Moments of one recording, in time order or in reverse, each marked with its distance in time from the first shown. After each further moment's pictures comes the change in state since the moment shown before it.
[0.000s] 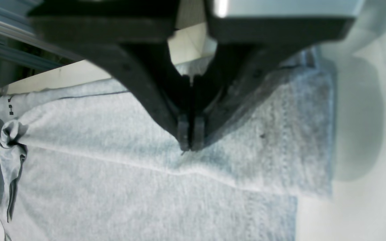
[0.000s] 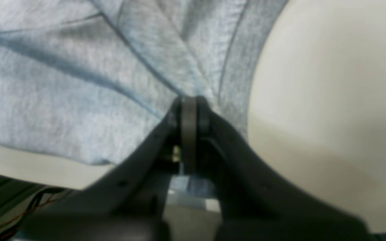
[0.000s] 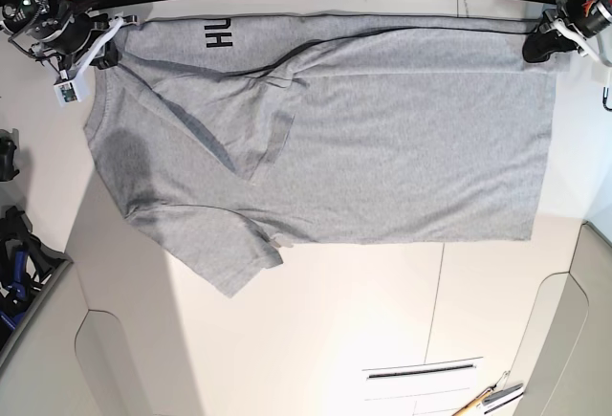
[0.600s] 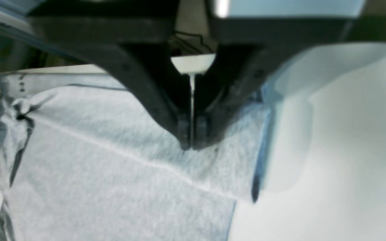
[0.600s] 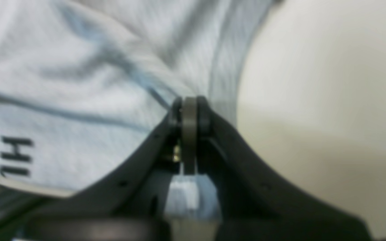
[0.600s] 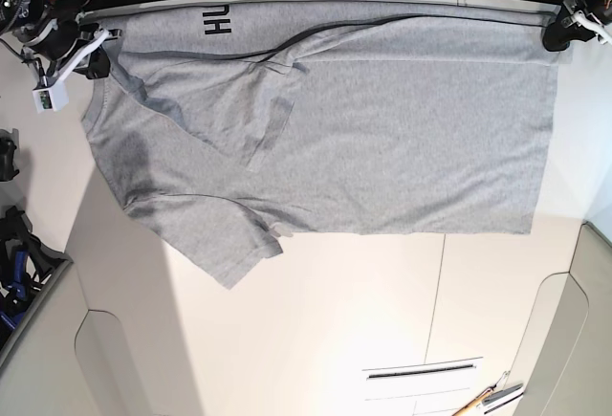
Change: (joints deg) left arm 1.2 0.6 -9.6 -0.7 -9.3 1.4 4.8; right arm 3.5 -0.3 4.3 -0.1 12.2 0.0 -1.7
